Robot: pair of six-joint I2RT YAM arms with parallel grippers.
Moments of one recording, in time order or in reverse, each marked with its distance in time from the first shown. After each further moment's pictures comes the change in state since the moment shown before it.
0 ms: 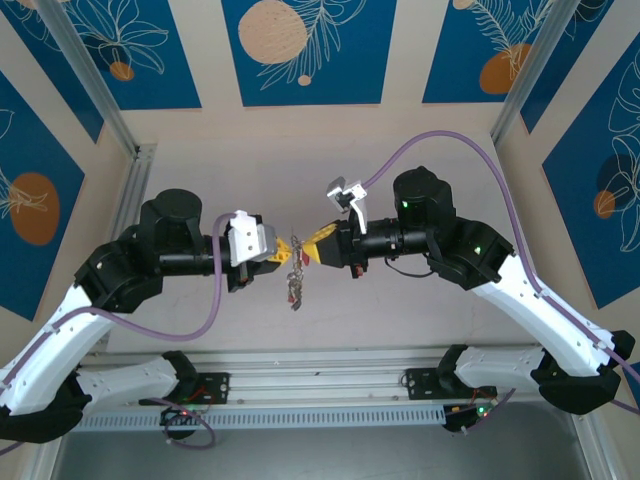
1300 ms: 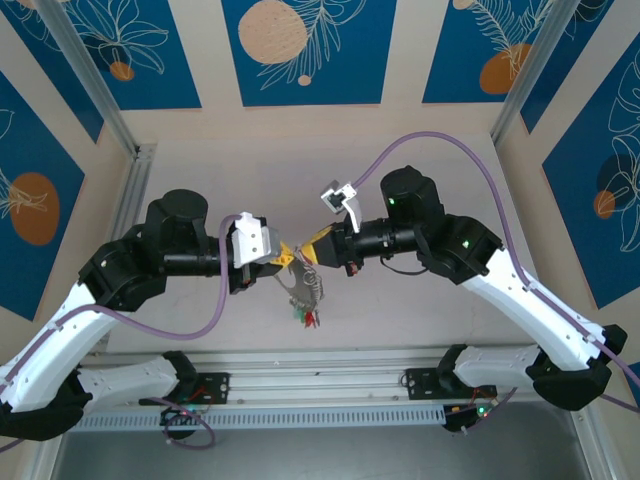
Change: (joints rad) left arm -0.011 0.010 0.002 -0.023 0.001 0.000; right arm -0.024 0.040 -0.007 -0.057 0.000 0.022
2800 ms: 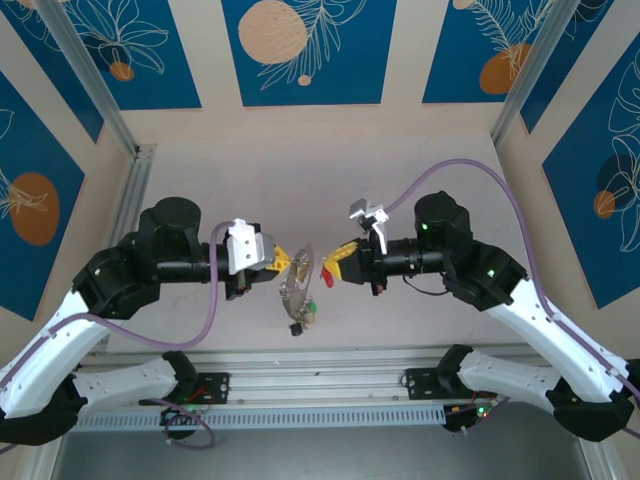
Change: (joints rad) left arm -0.017 -0.047 -0.042 0.024 -0.008 -0.021; right arm -0.043 -0.236 -0.239 0.124 -0.065 -0.094
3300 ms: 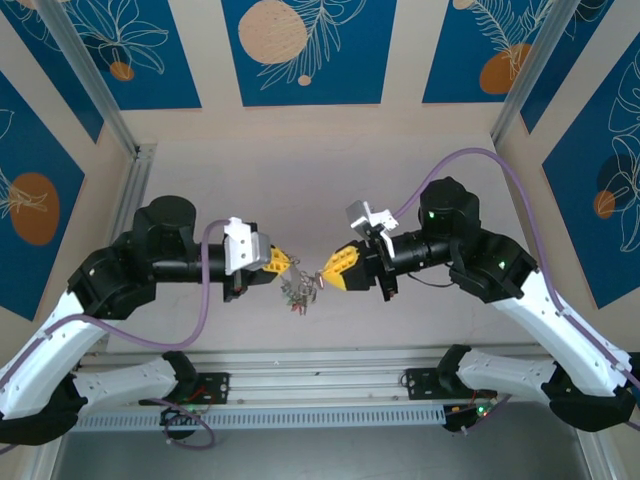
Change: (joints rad) left arm 0.000 0.002 0.034 -0.008 0.053 -0.033; right arm 0.019 0.083 0.175 -0.074 -0.206 -0.192
